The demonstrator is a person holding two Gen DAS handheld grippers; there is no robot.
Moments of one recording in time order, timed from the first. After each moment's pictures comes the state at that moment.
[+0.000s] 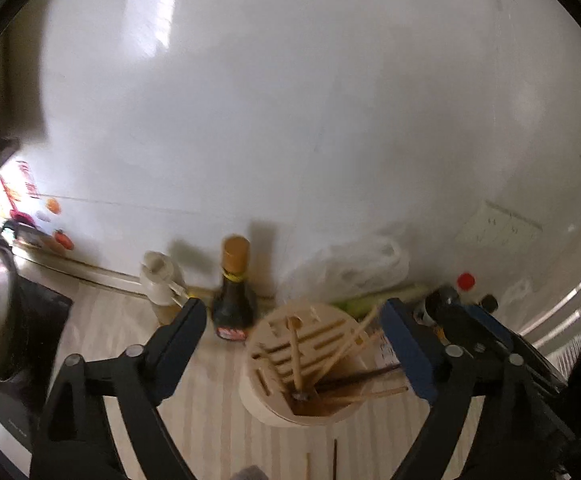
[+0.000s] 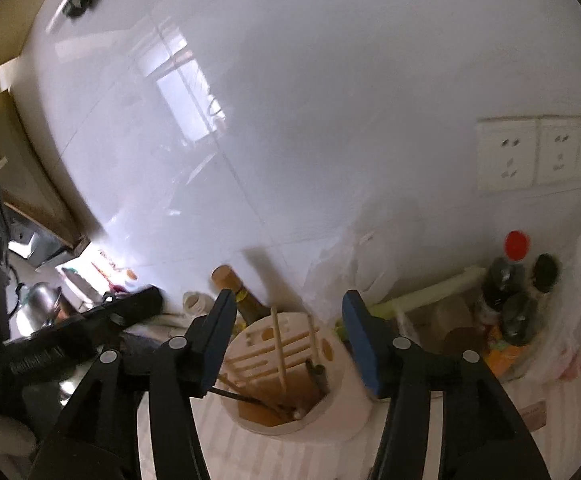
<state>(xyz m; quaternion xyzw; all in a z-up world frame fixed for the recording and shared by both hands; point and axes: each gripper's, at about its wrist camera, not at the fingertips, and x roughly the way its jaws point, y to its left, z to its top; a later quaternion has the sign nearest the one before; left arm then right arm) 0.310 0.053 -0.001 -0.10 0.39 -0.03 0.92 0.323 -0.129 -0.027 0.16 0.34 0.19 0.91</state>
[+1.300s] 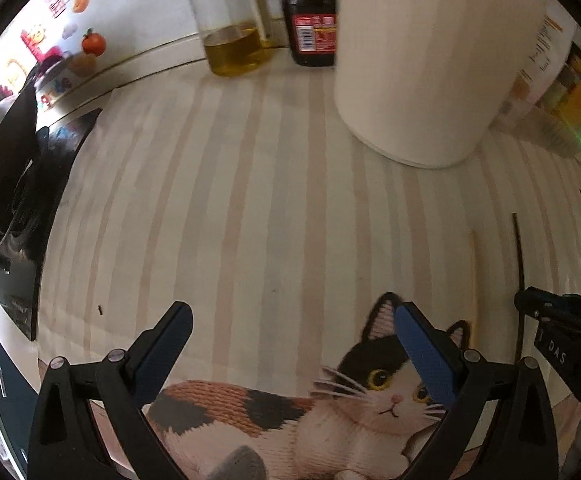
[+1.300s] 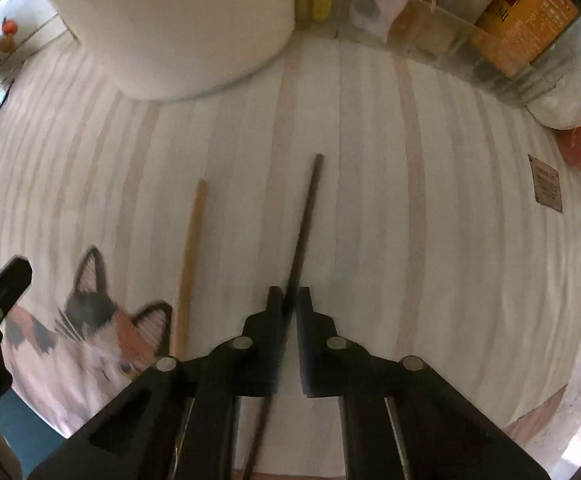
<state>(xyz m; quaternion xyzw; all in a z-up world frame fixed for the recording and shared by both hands) 0.189 0.041 -0.275 0.01 0.59 0.06 0.80 0.219 -0.090 -0.322 -0.05 0.68 0.09 0.73</state>
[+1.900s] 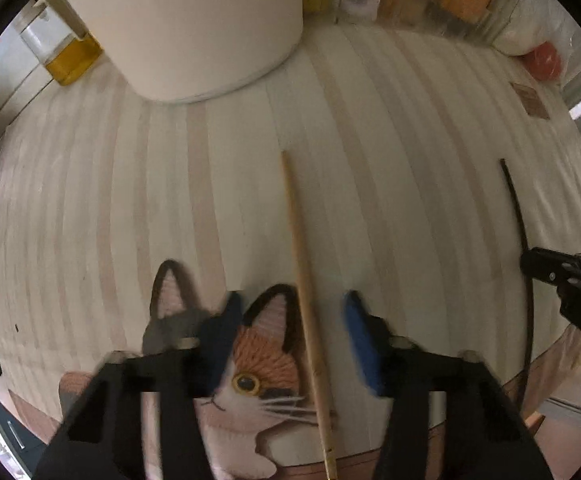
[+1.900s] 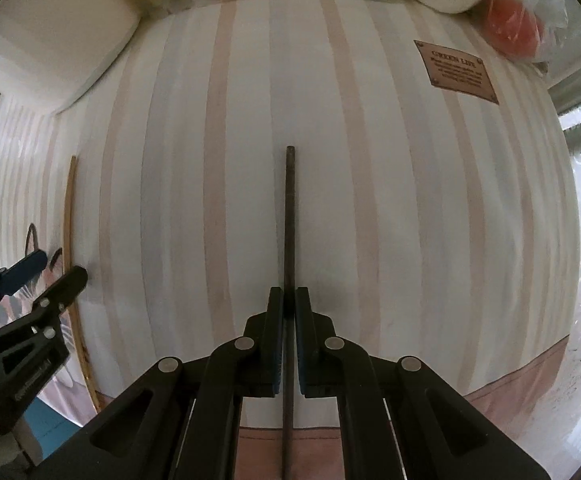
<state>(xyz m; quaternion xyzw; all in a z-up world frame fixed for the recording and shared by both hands) 0.186 -0.080 -0.315 0.05 0.65 -0.07 0.75 0.180 -0.228 -0.324 0.02 0.71 0.04 0.70</state>
